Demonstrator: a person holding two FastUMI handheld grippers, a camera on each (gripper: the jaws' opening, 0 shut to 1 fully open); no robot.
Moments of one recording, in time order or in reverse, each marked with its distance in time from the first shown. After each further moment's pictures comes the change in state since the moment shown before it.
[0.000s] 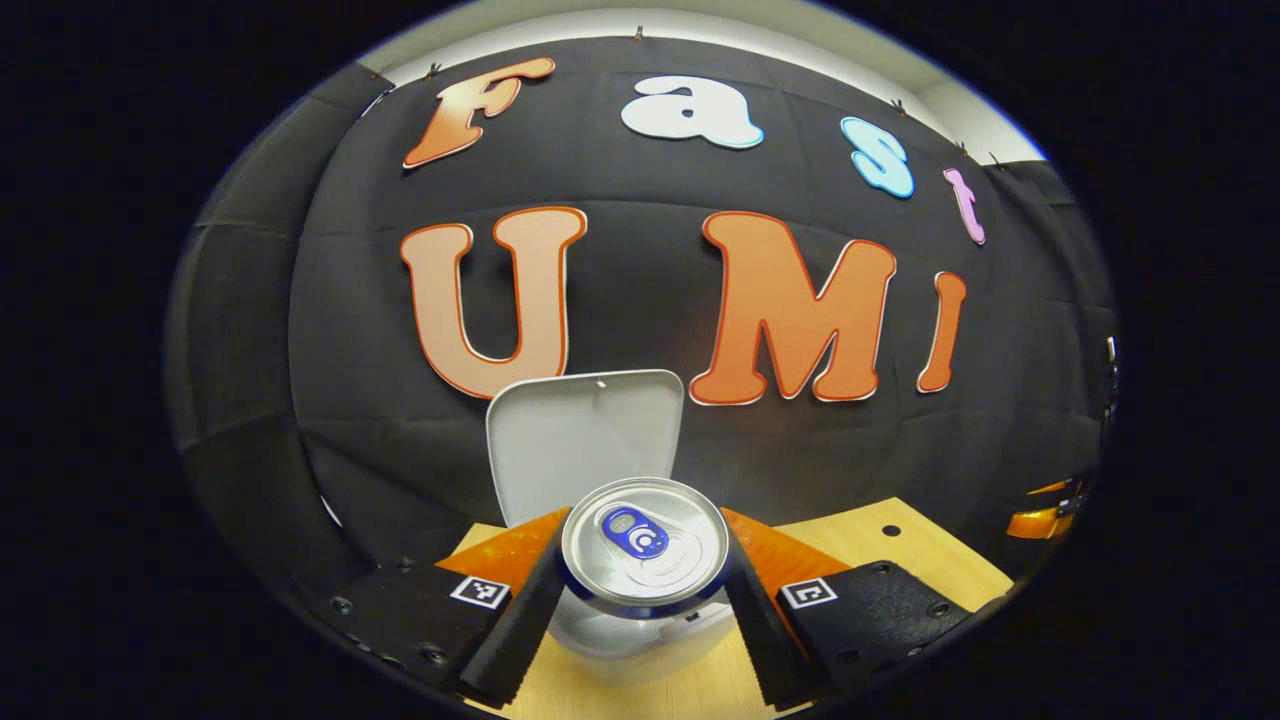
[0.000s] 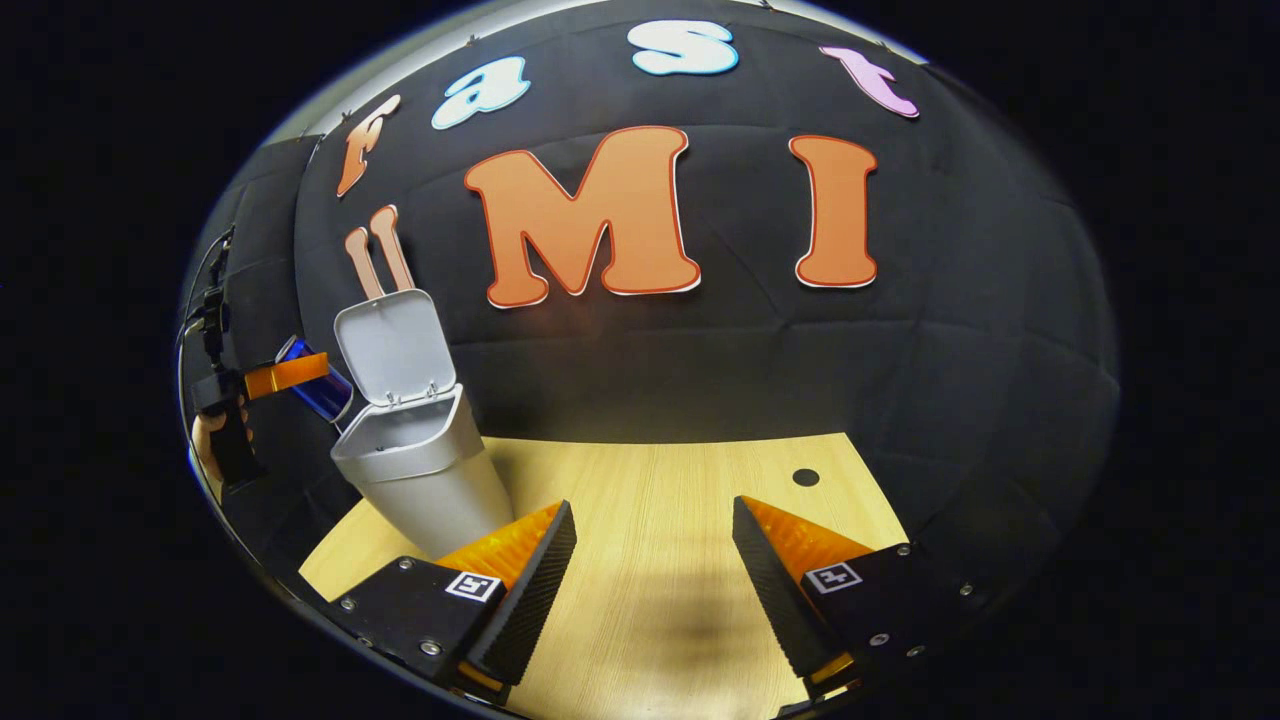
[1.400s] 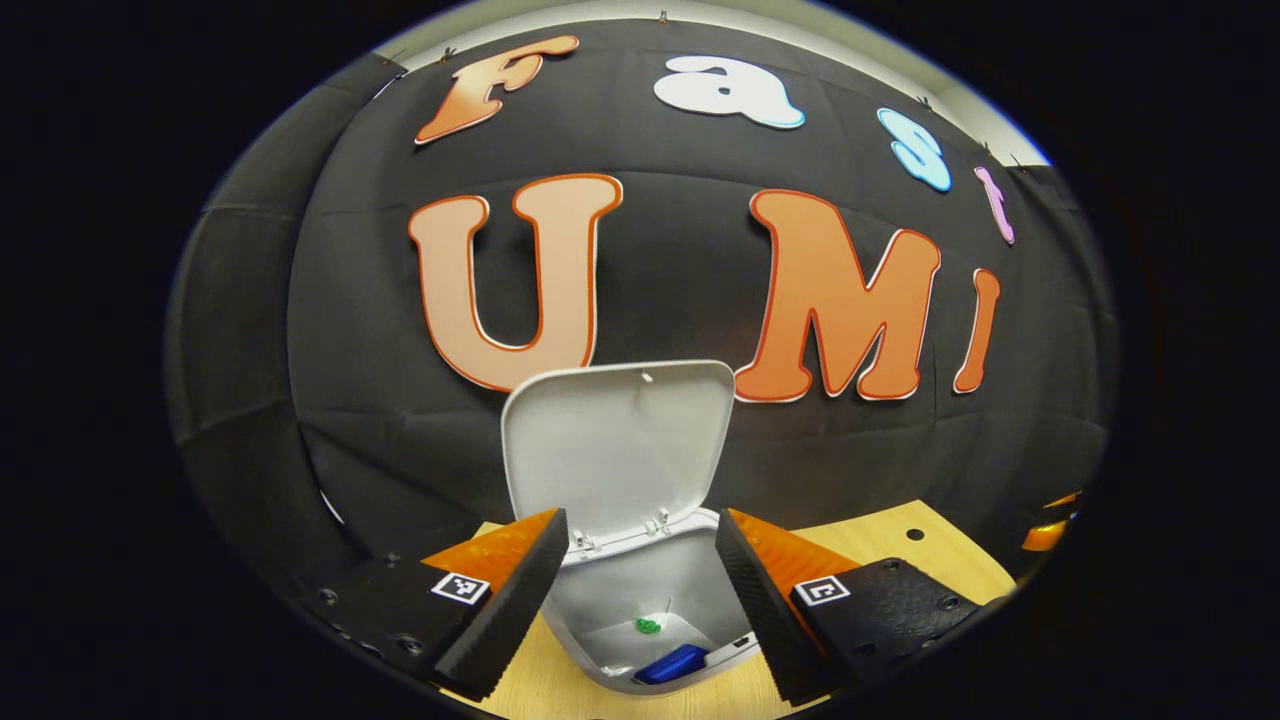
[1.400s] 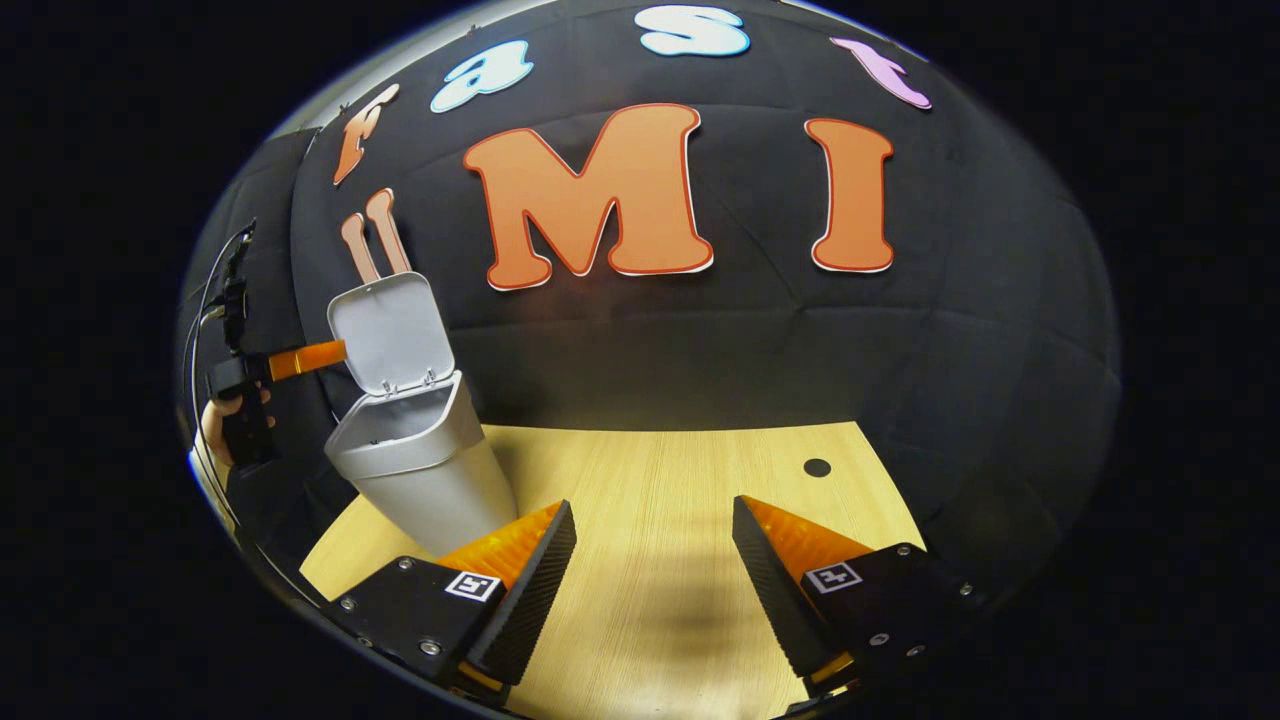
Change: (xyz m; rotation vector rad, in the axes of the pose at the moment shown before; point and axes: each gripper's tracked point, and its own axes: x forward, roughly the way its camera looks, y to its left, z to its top) left arm 0.037 0.037 0.006 -0.024 0.032 0.028; right arm 0.017 0.016 -0.004 -0.001 0.040 0.021
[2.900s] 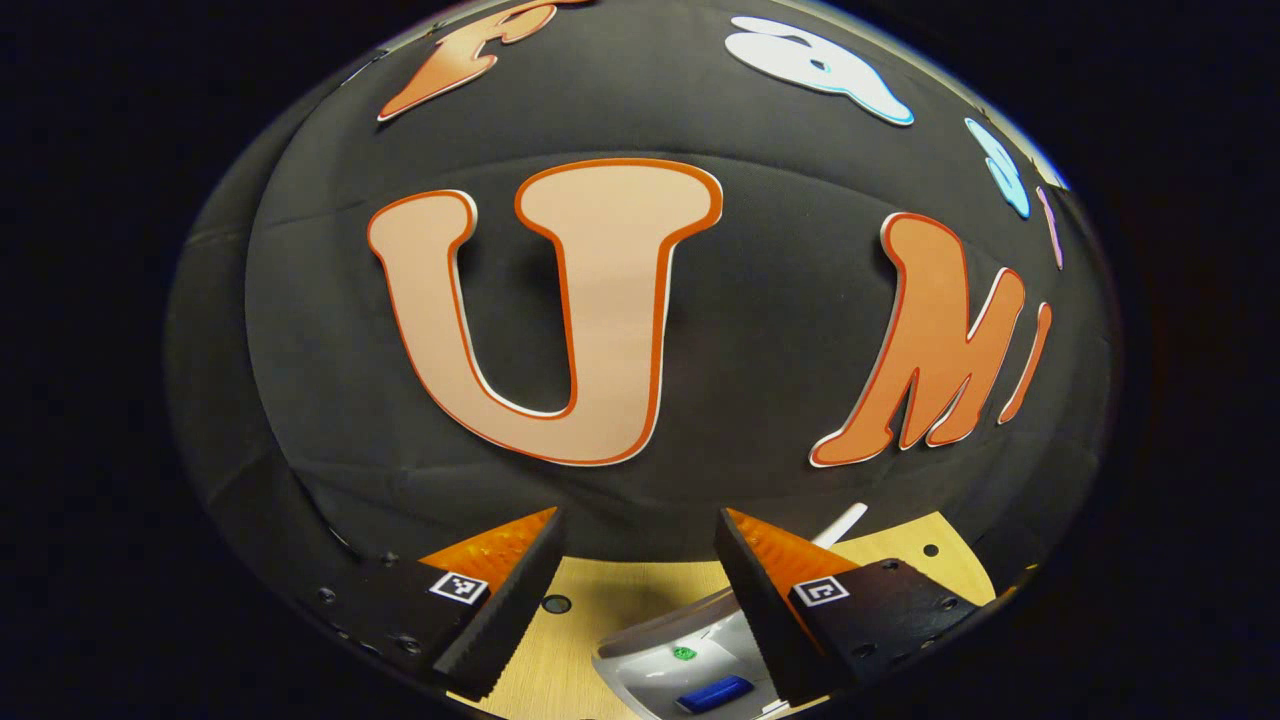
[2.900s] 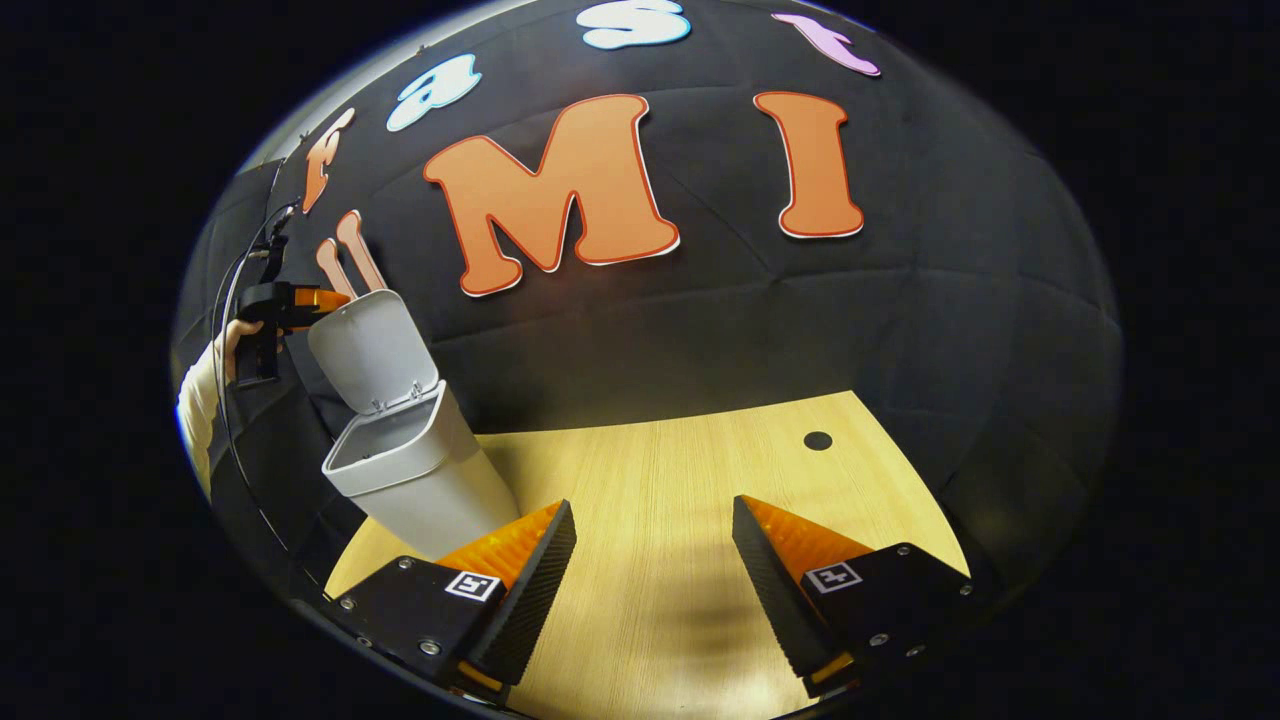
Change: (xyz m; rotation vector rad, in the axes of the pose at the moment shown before) left arm 0.113 0.057 0.075 -0.006 0.130 0.010; right arm 0.009 -0.011 -0.019 0.125 0.023 -0.008
